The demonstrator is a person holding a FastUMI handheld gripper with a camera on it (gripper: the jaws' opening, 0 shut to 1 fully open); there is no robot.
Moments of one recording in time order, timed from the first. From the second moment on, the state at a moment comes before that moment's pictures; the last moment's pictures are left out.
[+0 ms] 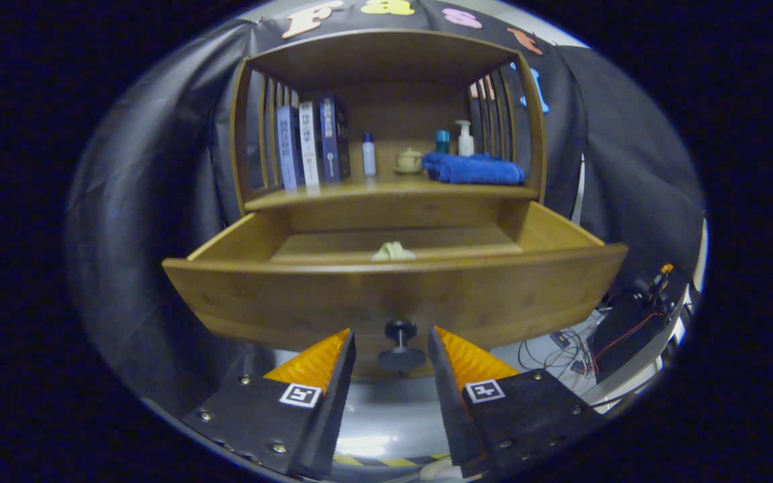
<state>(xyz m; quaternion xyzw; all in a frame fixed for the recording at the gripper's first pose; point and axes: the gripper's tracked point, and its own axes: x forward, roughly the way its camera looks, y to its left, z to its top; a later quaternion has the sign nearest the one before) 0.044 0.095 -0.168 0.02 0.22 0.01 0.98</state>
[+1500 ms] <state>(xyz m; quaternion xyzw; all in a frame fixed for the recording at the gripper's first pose) 0.196 0.106 -0.229 -0.03 0.42 0.04 0.90</state>
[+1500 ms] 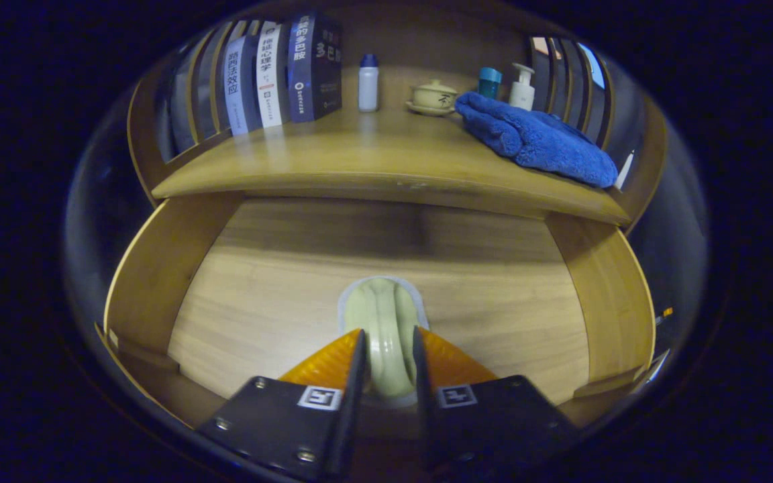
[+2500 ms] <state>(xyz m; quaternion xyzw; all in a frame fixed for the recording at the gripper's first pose) 0.215 0.098 -0.096 -0.04 0.24 0.02 0.97</state>
